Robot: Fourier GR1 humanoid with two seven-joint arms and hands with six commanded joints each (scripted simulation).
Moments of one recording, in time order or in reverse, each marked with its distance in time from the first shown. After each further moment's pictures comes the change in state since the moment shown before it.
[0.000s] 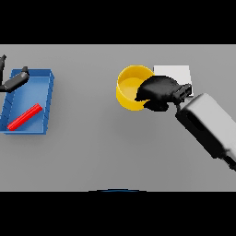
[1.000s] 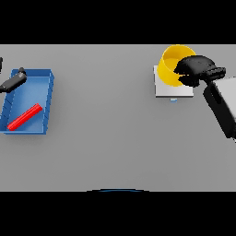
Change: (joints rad) left arm 0.007 0.021 0.000 -0.033 0.007 0.004 0.089; right arm -0.135 -0.063 -0.077 0.592 0.042 -0.294 -0.104
